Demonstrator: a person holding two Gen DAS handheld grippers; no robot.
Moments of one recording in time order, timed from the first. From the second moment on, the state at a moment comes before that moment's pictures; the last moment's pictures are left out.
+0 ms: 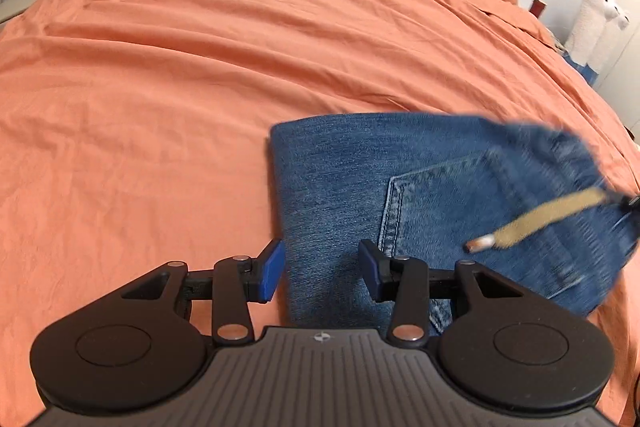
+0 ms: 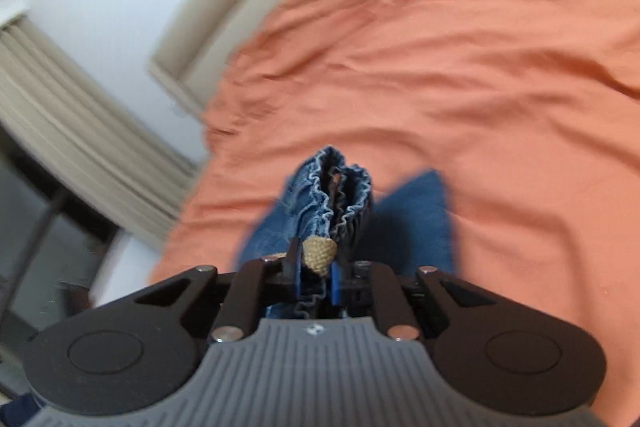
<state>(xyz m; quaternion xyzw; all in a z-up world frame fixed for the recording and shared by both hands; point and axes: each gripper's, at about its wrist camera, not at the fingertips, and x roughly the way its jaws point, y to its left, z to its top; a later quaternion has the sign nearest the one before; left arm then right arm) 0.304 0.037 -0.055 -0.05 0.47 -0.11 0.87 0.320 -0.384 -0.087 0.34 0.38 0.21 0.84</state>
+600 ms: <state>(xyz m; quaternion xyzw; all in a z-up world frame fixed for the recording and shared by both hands) 0.232 0.036 -0.031 0.06 0.43 -0.13 0.89 0.269 -0.341 -0.071 0.08 0.33 0.11 0.94</state>
